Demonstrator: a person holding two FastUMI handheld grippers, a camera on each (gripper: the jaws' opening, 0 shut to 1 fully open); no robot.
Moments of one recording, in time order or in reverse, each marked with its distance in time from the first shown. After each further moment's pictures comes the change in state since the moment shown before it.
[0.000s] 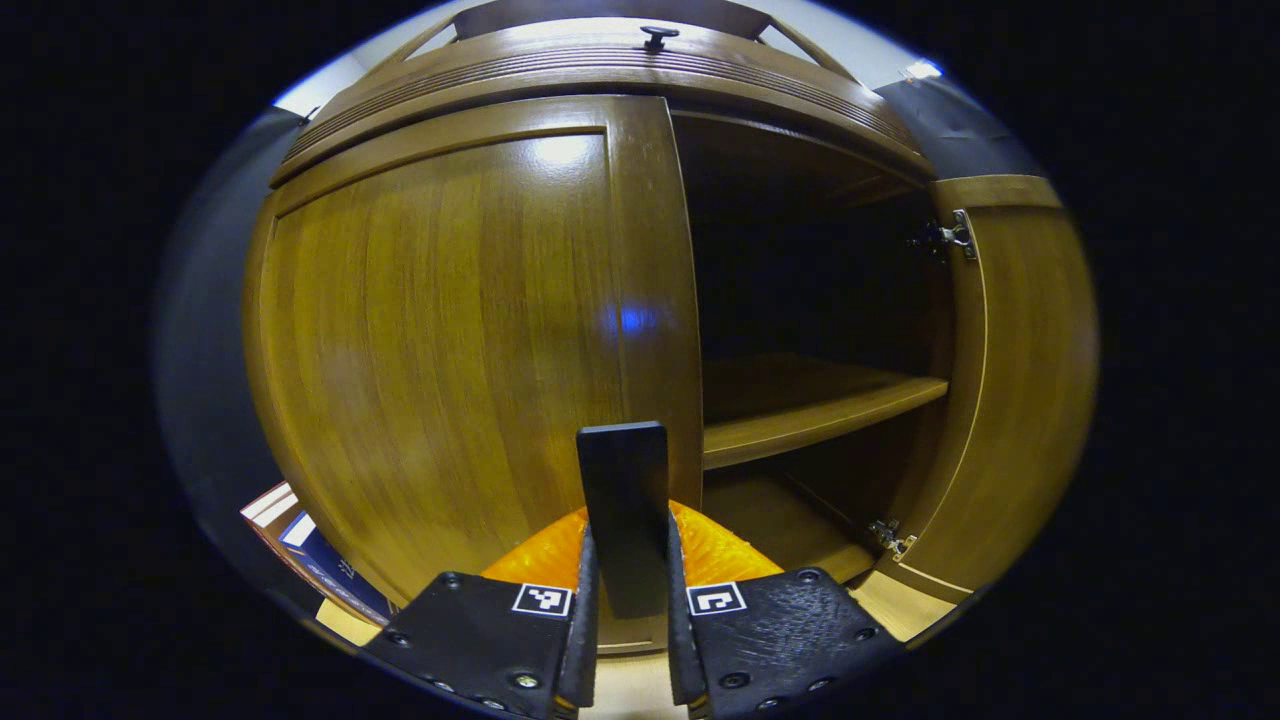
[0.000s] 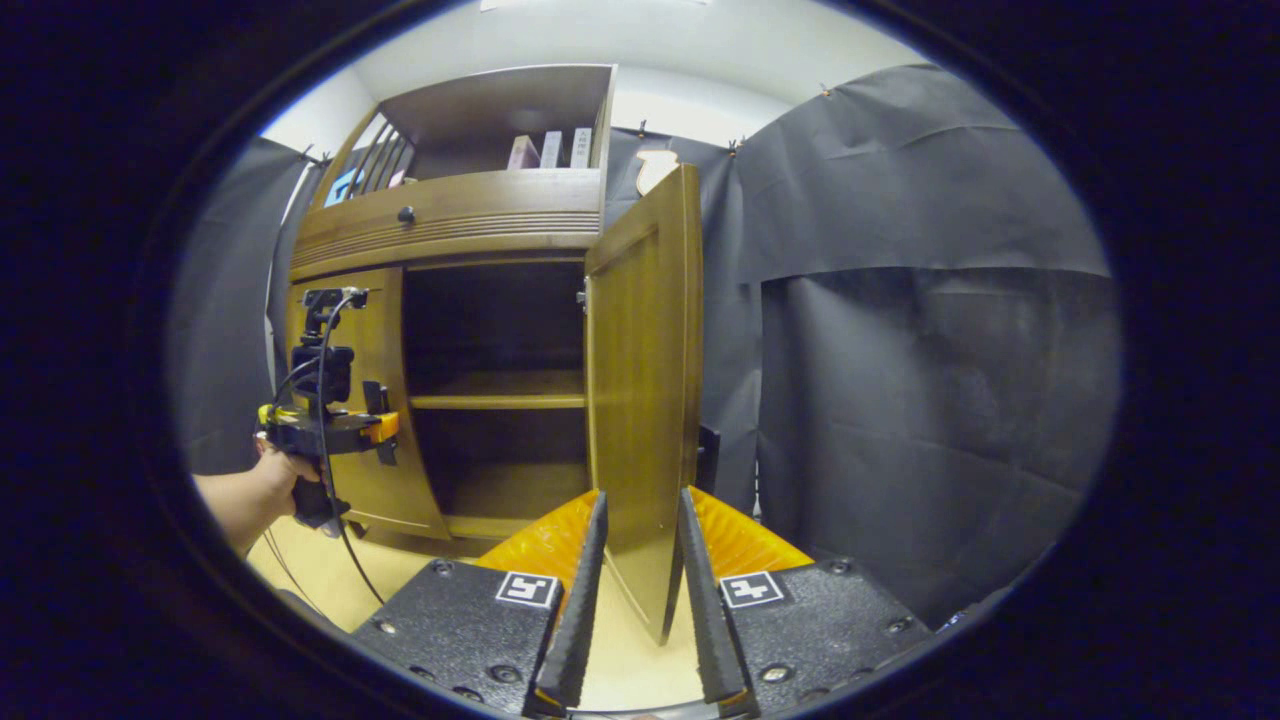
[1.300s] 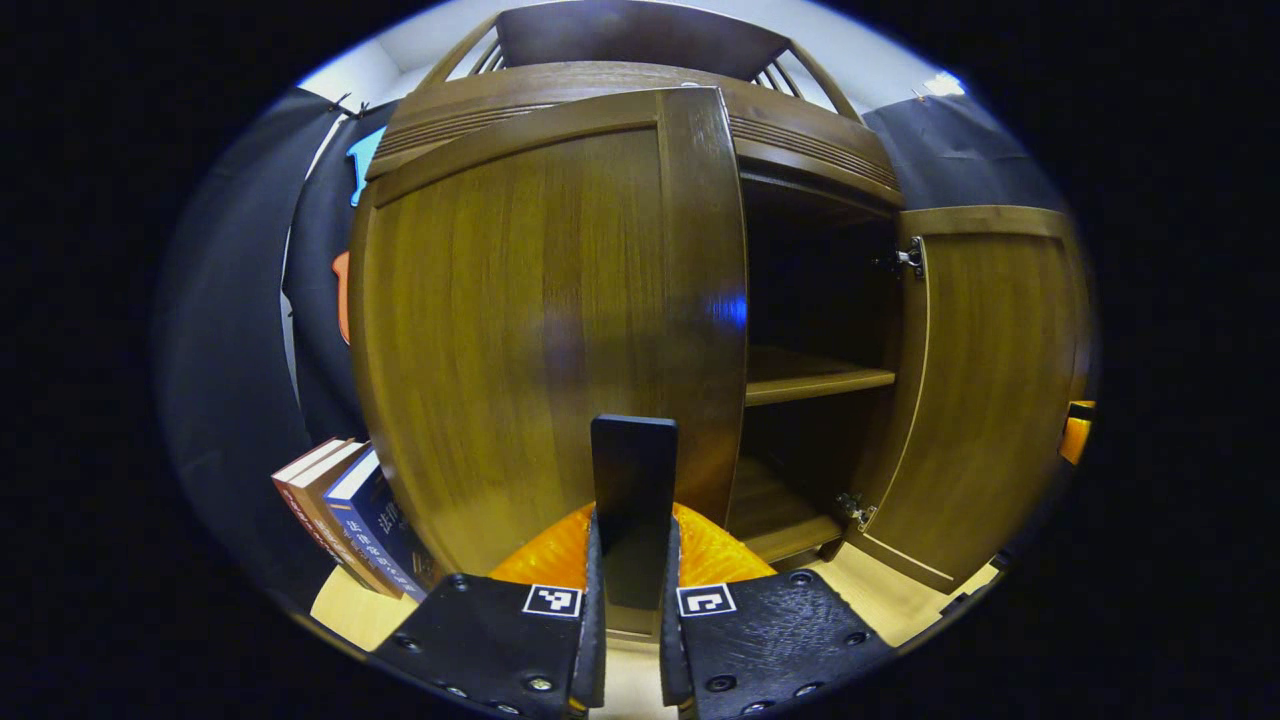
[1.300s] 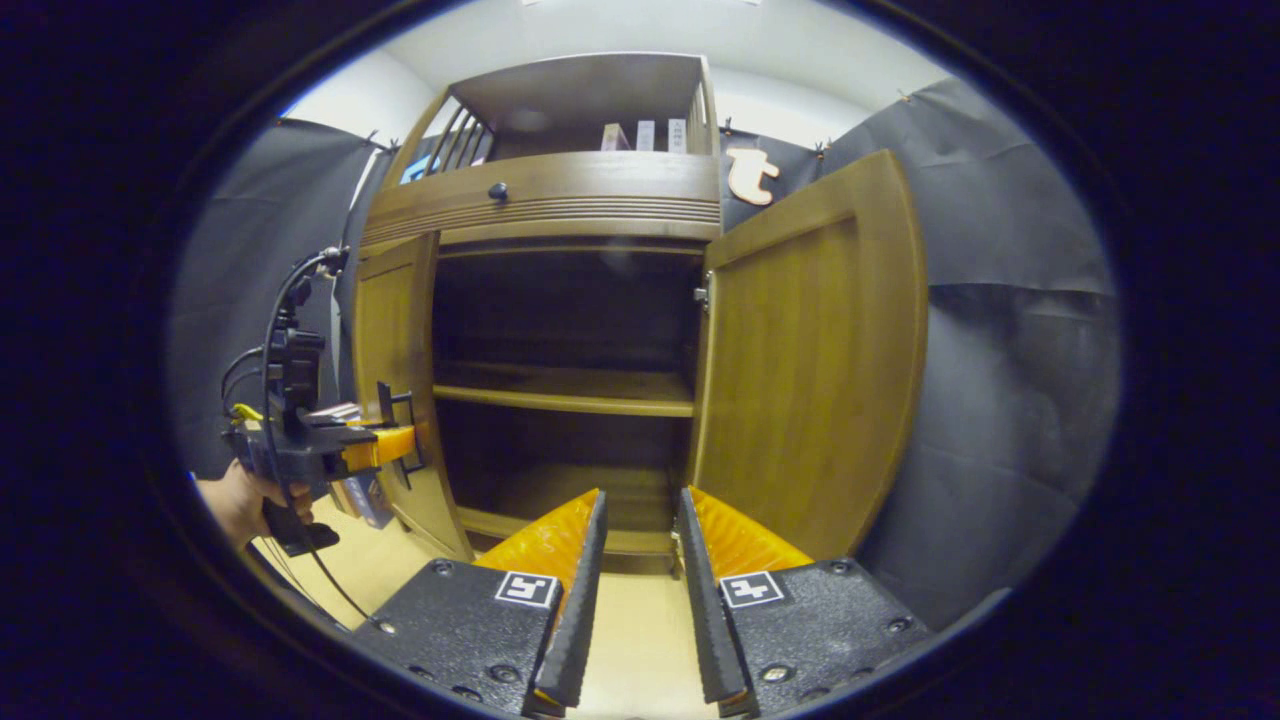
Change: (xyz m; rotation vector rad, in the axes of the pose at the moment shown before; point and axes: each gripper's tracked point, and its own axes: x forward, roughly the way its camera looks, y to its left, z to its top) left arm -0.096 0.018 -0.018 -0.044 0.016 -0.001; right arm 0.041 0.087 0.008 -0.075 0.001 0.236
